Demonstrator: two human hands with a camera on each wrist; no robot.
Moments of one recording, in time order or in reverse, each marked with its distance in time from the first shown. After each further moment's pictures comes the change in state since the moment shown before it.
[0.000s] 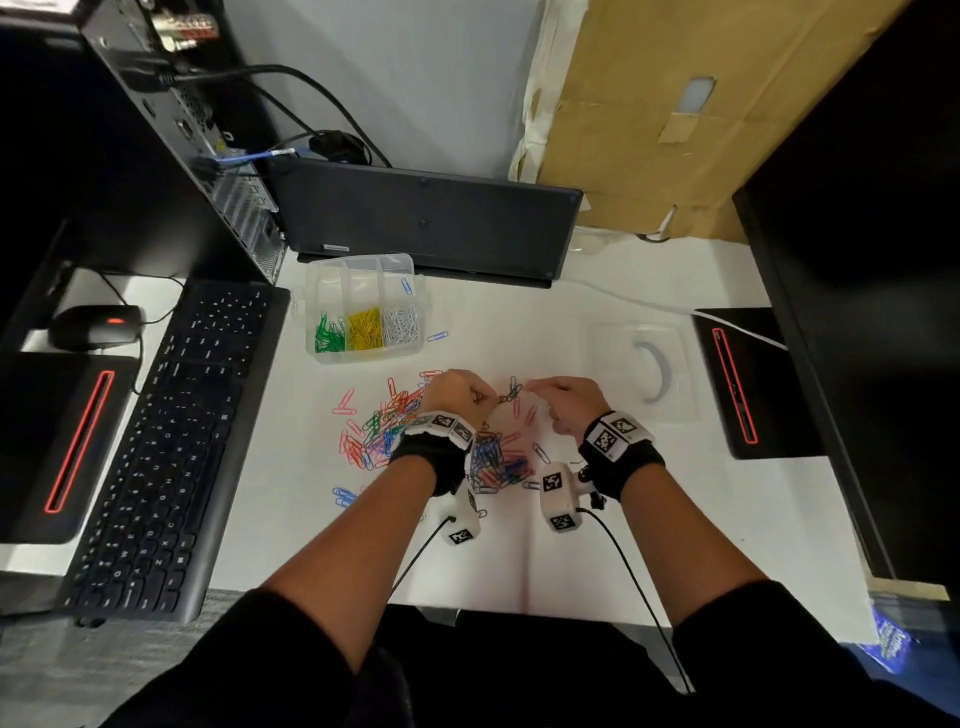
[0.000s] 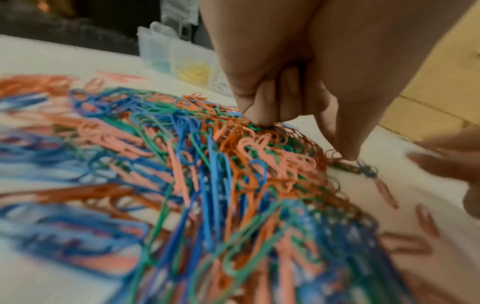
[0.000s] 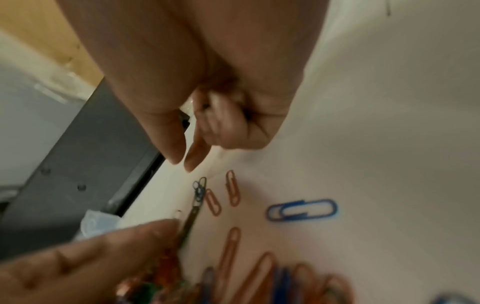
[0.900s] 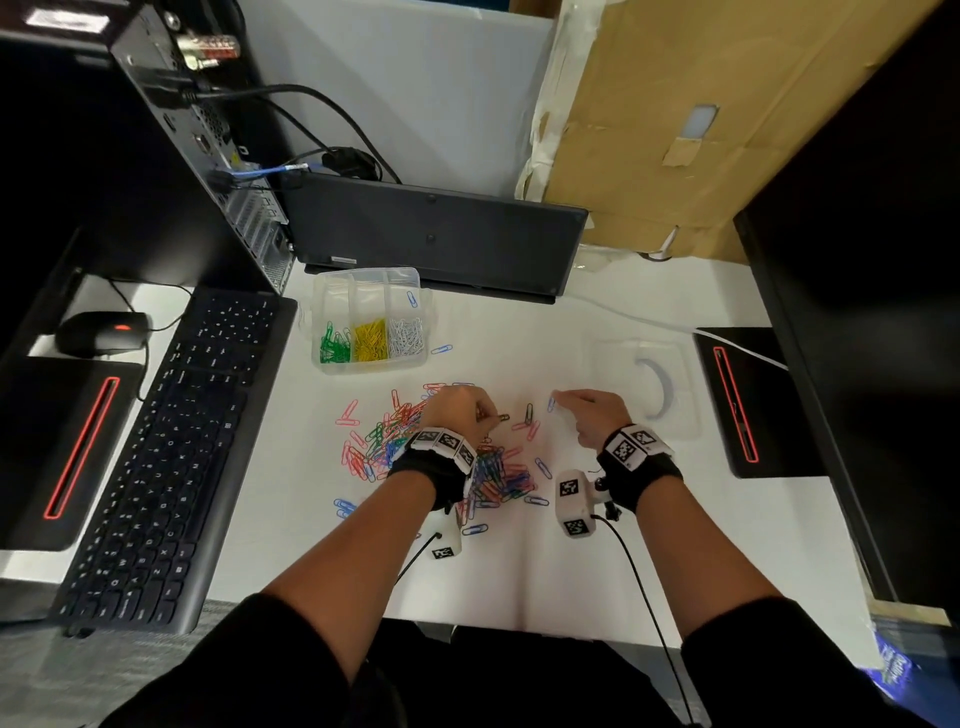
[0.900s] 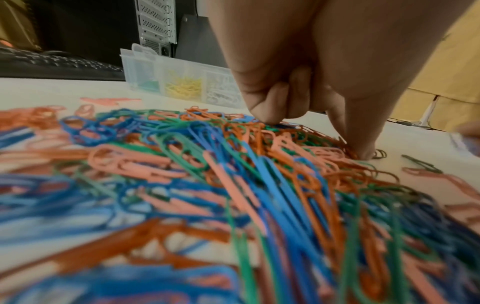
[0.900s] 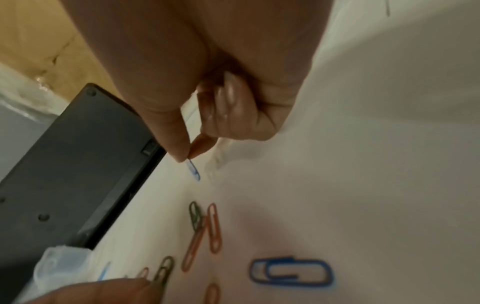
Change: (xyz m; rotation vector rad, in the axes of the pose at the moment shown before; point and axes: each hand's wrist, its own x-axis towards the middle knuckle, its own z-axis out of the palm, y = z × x) left_hand -0.004 0.000 -0.008 0.169 -0.066 0.056; right_hand 0.009 0.002 -0.022 -0.059 0.100 0.024
